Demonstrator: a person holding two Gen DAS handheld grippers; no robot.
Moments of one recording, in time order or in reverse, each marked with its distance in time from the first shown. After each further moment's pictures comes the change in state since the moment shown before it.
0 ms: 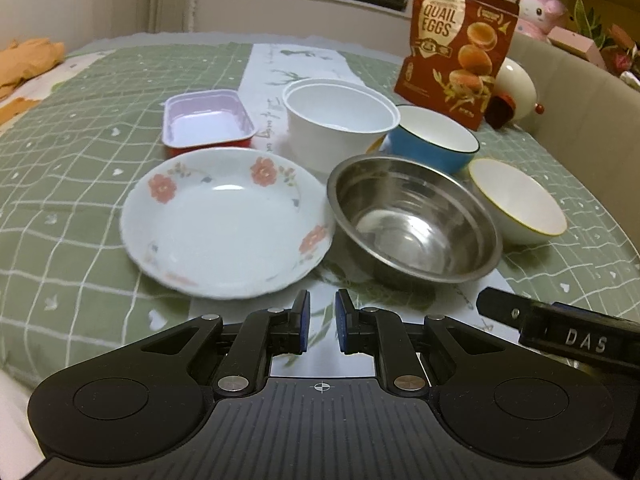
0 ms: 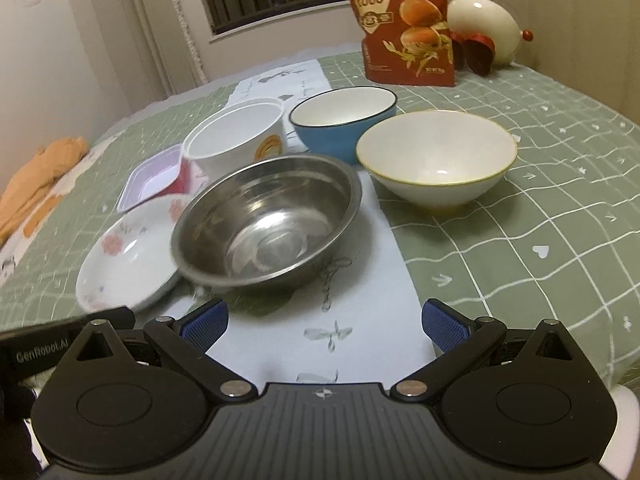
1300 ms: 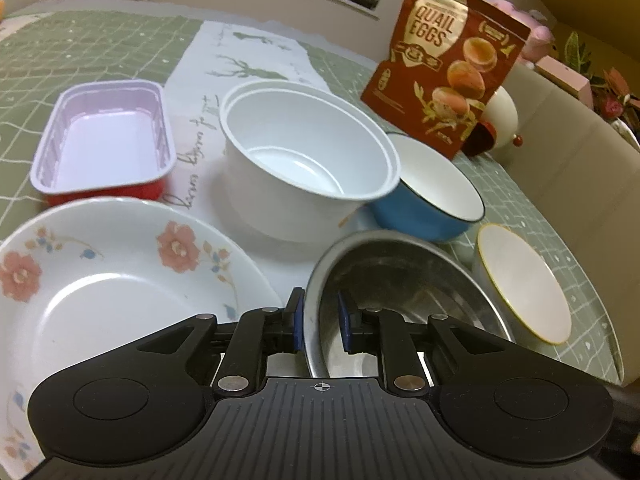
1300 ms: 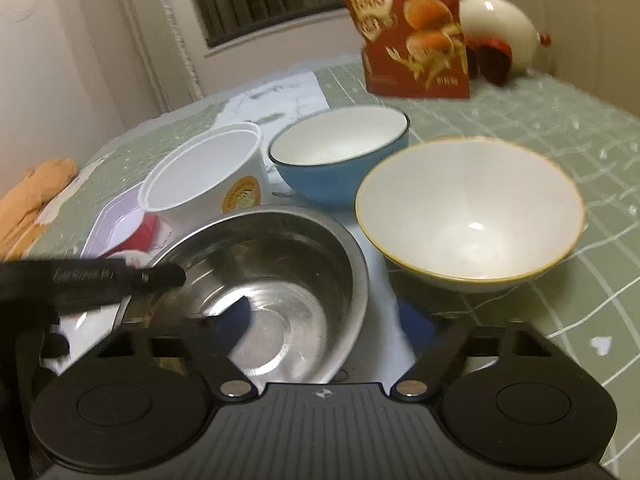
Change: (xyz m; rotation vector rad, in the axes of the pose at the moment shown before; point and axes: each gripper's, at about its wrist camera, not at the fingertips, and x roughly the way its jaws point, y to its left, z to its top) left arm 0.119 0.018 0.075 -0.086 0.035 -0.235; right arm 0.083 -0.008 0.053 0.029 -0.017 0.002
